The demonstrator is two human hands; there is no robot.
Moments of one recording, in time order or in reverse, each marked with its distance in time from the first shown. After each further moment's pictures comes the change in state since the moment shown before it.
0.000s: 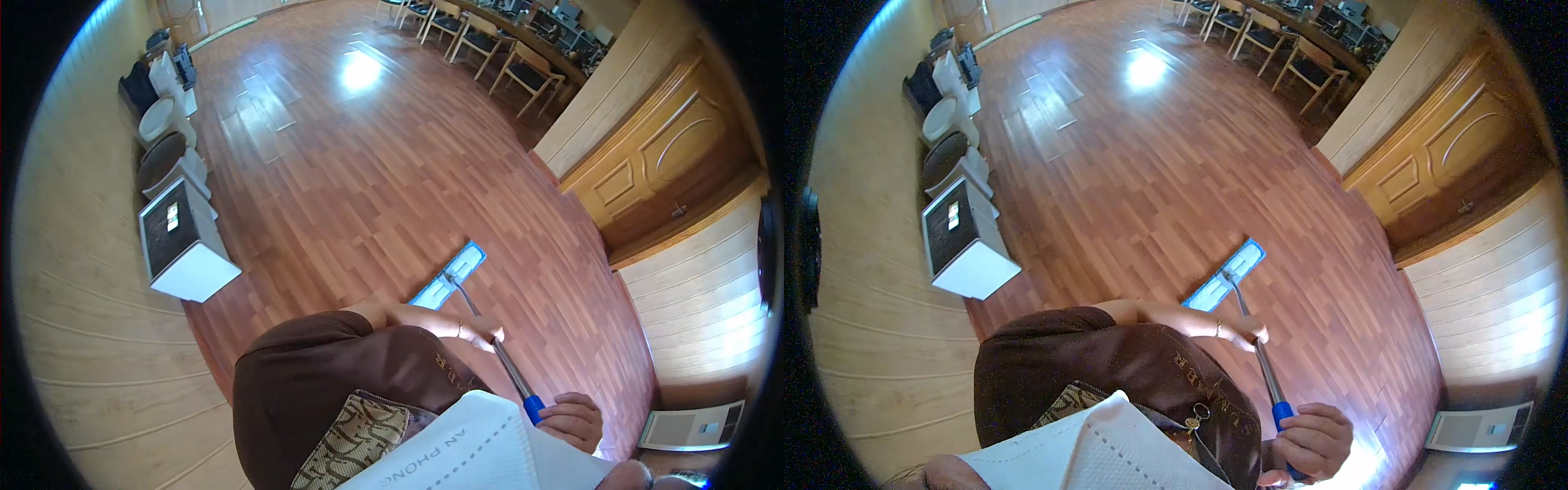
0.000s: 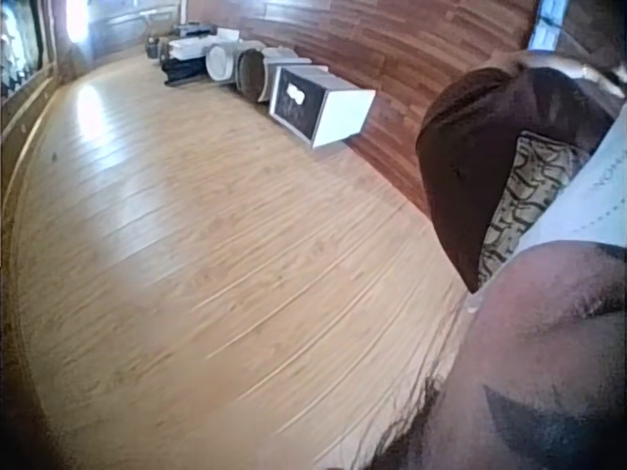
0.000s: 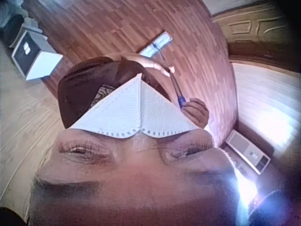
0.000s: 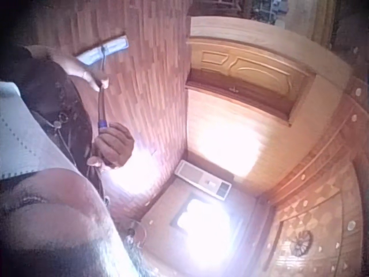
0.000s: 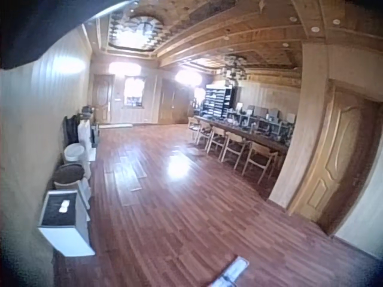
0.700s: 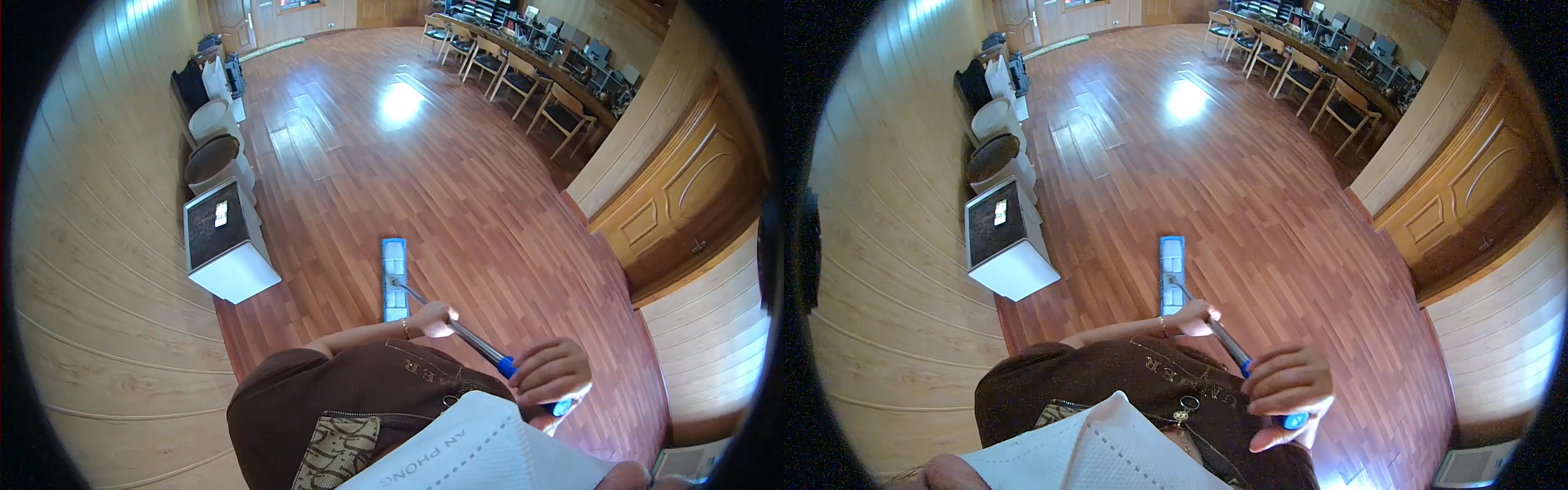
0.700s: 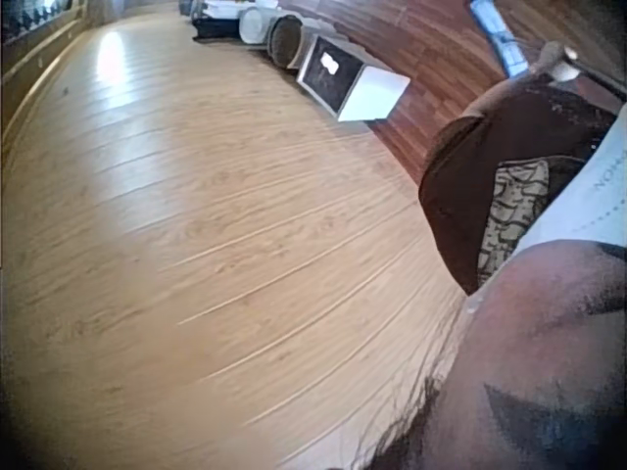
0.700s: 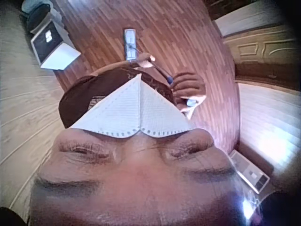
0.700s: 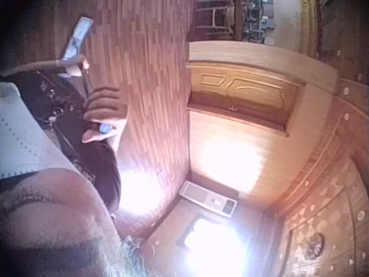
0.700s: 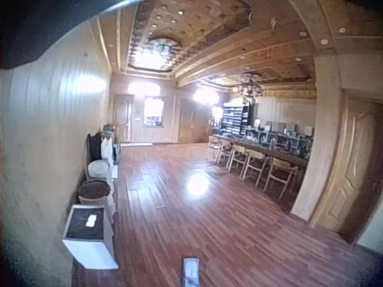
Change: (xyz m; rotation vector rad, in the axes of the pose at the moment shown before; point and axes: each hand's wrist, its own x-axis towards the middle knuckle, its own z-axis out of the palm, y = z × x) left_hand -0.196 0.001 -0.086 0.255 0.501 -0.457; right_hand 0.104 0.058 0.091 0.741 0.105 -0.493
